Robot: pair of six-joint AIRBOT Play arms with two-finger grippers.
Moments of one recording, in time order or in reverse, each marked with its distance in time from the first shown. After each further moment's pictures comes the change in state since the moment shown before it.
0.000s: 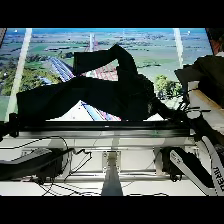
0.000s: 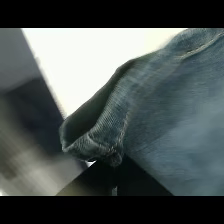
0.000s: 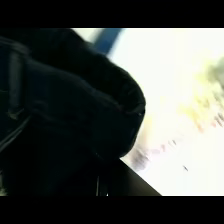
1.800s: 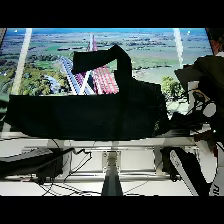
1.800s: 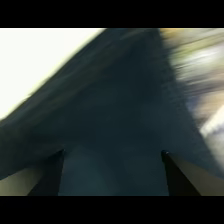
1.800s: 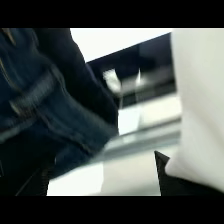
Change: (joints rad) left arm -0.188 -0.123 0.435 0.171 -0.089 -0.058; right arm -0.001 0.230 0.222 -0.734 0.681 0.336
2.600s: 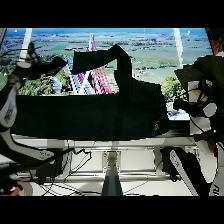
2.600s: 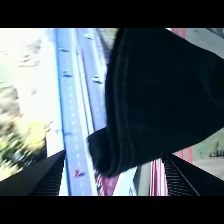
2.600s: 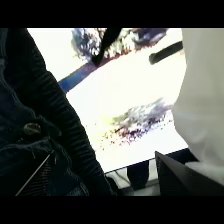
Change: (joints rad) left arm -0.889 -0.307 0.249 -0.268 0.421 -0.080; right arm 0.000 0.000 0.003 0.006 -0.377 -0.001
